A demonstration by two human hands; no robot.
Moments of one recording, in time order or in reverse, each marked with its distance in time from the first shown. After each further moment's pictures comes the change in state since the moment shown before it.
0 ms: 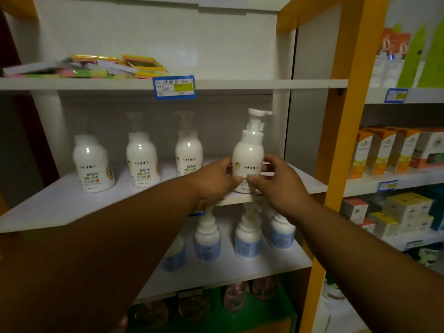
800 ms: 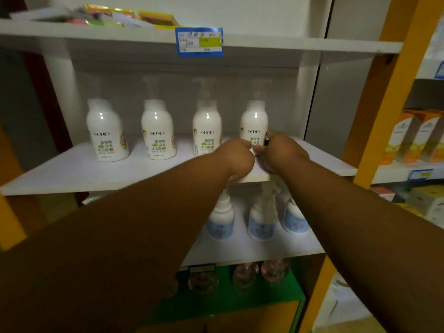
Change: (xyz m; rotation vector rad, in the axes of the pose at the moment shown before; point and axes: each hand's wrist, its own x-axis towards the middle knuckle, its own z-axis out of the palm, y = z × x) left_hand 0.011 -0.005 0.010 0.178 0.126 -0.167; right_hand 0.074 0.009 0.051 -0.642 -0.043 0.099
